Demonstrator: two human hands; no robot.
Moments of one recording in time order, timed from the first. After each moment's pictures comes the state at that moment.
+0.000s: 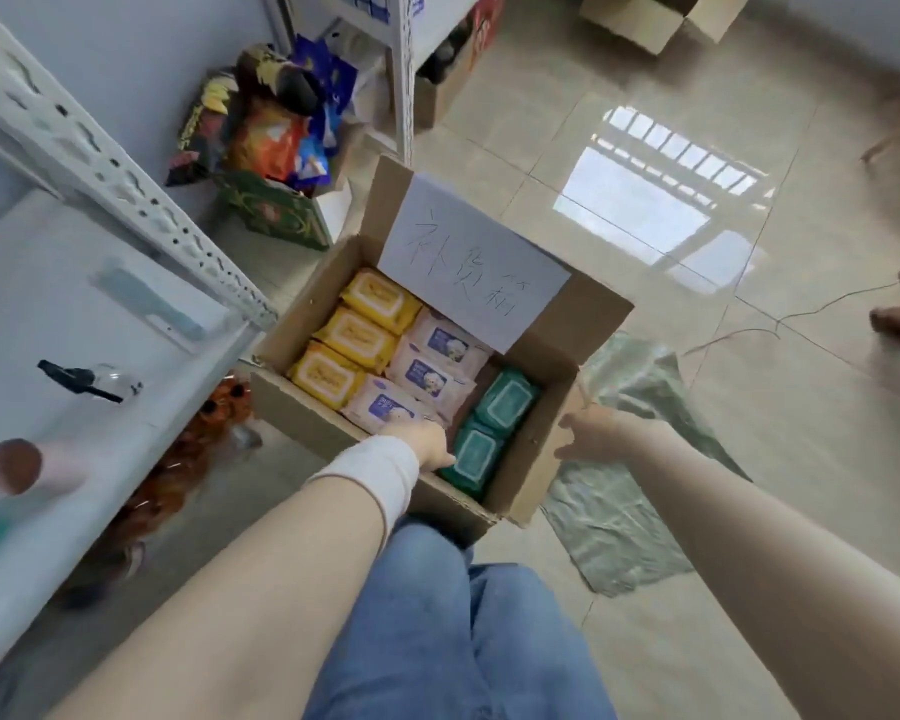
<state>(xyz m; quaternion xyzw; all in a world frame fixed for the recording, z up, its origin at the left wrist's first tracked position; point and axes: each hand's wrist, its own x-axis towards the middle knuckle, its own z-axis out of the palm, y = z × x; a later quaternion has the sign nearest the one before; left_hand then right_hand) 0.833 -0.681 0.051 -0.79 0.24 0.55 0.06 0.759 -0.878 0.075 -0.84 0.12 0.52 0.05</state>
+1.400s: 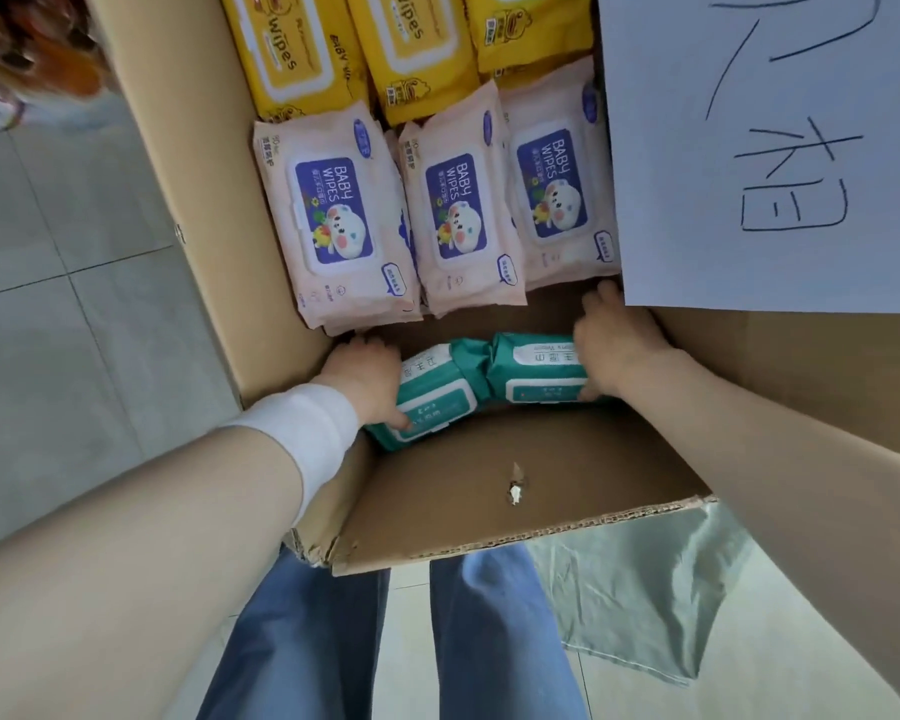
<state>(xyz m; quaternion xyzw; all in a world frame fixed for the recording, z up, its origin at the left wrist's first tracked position) 0.771 -0.736 -0.293 -0.82 -0.07 0.56 -0.07 0.889 -0.937 -0.284 -0.77 -0.37 0.44 -0.27</state>
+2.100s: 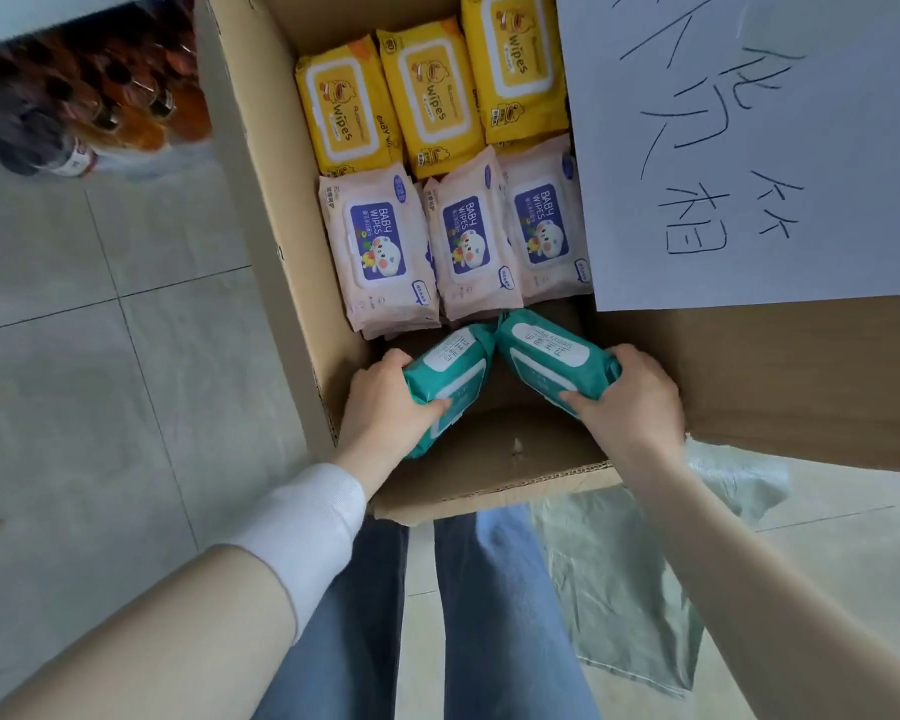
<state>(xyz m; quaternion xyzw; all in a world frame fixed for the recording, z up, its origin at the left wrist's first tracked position) 0.740 -0.763 -0.193 -0.82 -0.37 0.29 -0.31 0.826 -0.962 -0.183 -0.94 0.06 0.31 0.16</state>
